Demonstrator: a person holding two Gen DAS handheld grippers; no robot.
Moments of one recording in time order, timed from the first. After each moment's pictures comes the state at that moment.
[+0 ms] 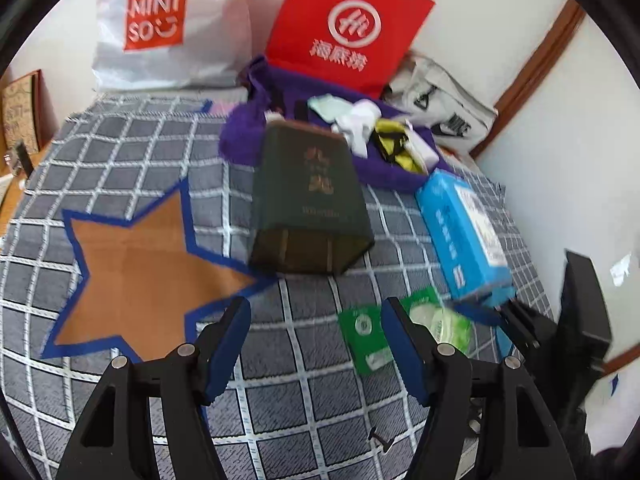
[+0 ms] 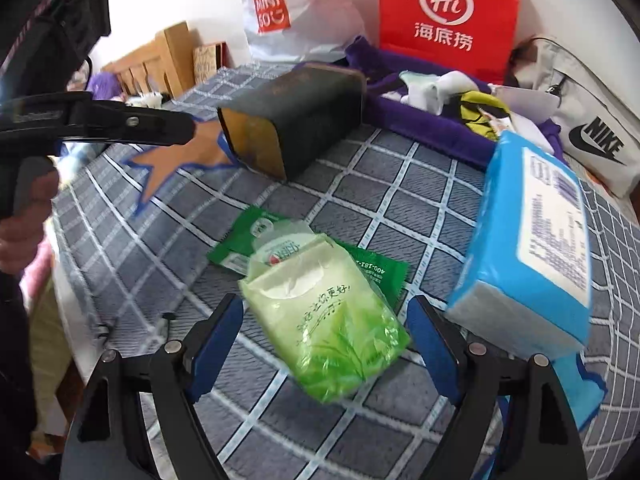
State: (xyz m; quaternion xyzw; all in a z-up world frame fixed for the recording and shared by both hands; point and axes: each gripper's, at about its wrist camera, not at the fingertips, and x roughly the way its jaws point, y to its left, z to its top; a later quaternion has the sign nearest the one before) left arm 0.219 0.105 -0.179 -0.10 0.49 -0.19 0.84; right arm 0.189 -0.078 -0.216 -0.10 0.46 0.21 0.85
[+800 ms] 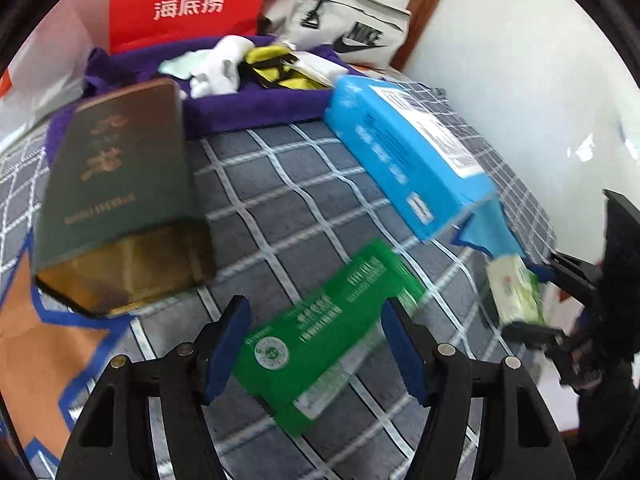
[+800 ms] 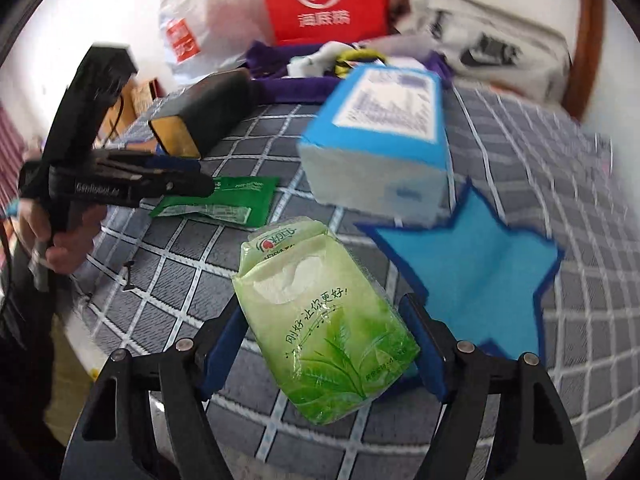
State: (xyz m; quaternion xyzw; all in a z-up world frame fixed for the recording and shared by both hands) left arm 0.231 0.013 -0.219 0.03 0.51 -0.33 0.80; right arm 0.123 -0.180 -0.212 0.02 0.46 0.12 0.88
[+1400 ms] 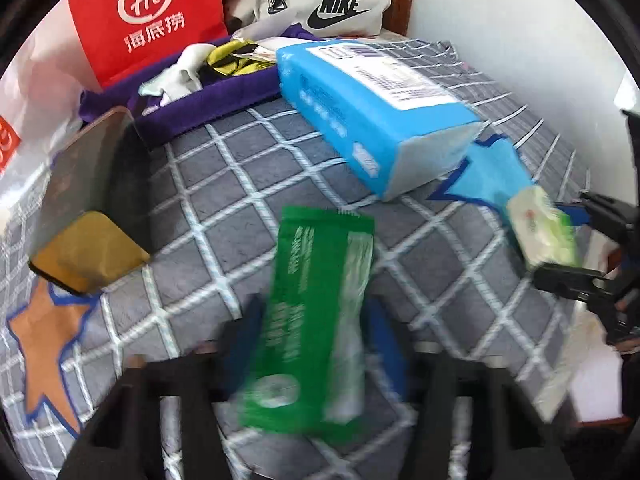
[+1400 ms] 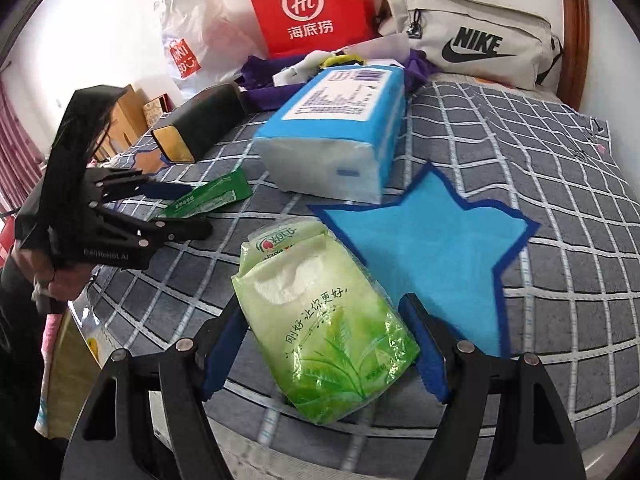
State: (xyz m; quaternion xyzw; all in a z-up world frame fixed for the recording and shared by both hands) left arm 0.178 -0.055 -0.217 0.14 0.50 -0.24 0.82; right arm 0.108 -0.231 -0.217 0.03 0.44 0.15 0.88
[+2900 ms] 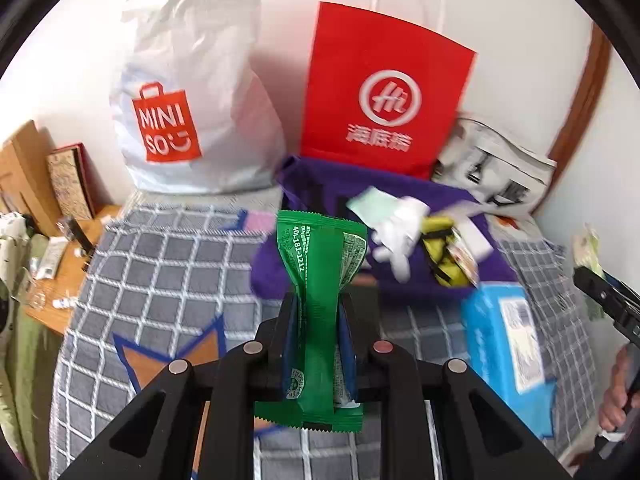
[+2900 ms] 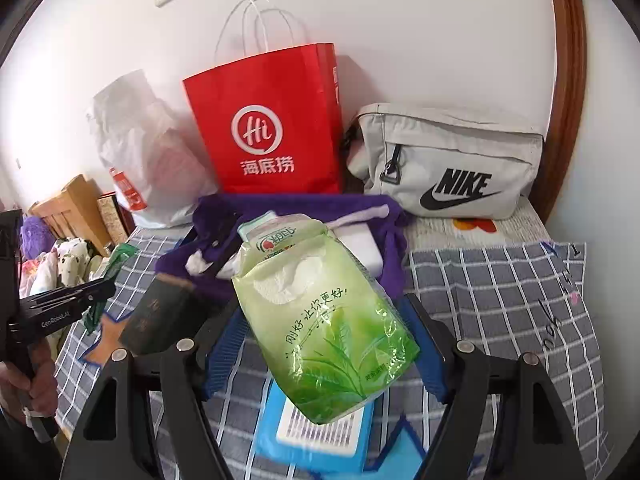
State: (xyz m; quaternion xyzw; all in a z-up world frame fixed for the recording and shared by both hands) left arm 0.299 0.076 -0.112 -0.05 0.43 -0.04 0.90; right arm 0.282 -0.202 -0.077 0.04 0.37 0.06 0.93
